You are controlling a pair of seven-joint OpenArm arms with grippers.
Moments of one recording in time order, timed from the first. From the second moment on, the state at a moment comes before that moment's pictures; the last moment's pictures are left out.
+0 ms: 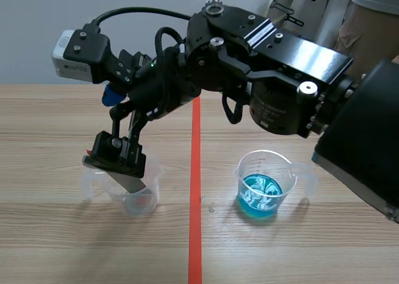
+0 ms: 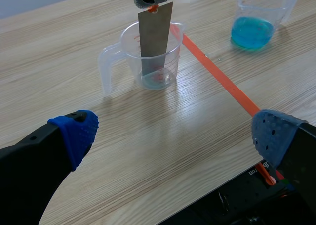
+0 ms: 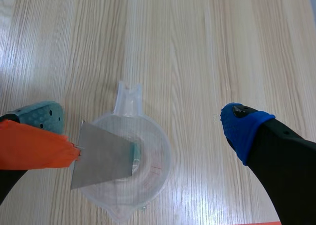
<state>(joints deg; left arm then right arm) 76.4 -32.6 -6.0 111.9 -8.4 -5.4 -38.2 35.0 6.9 -51.3 76.0 17.2 45.3 -26.8</state>
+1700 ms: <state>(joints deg) 76.4 -32.6 -6.0 111.9 -8.4 -5.4 -45.5 35.0 6.8 -54.9 76.0 17.0 45.3 -26.3</state>
